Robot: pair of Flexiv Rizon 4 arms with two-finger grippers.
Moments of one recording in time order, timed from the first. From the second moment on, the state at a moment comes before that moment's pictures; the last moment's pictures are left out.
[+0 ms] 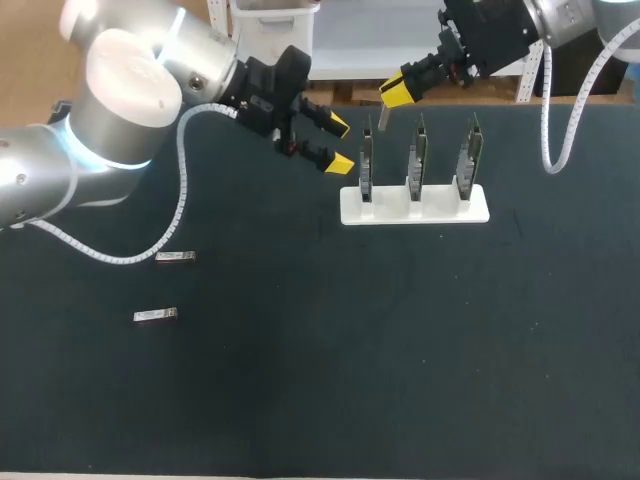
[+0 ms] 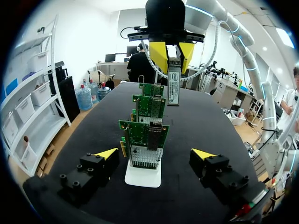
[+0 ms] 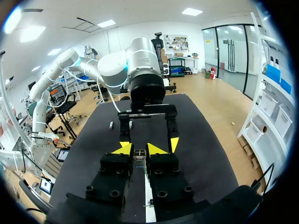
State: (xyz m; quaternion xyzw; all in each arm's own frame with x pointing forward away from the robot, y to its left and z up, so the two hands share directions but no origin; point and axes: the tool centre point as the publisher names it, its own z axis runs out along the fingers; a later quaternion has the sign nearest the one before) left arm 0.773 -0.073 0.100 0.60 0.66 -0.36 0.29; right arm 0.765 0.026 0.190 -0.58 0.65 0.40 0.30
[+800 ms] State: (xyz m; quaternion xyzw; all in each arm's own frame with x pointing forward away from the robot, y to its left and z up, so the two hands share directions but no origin) left arm 0.769 -0.070 0.084 0.62 0.66 -0.32 0.27; right arm 0.766 0.027 0.189 -0.58 0.65 0.39 0.30
